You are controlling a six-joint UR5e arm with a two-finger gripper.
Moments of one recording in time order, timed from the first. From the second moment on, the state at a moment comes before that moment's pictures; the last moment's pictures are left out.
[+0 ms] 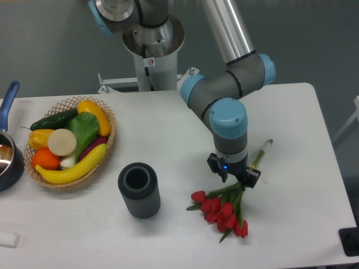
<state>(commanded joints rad) 2.53 -2.04 -1.68 -0.77 1.66 1.06</state>
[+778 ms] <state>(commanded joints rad) 2.67 -1.90 -1.52 -1.04 1.65 1.21</state>
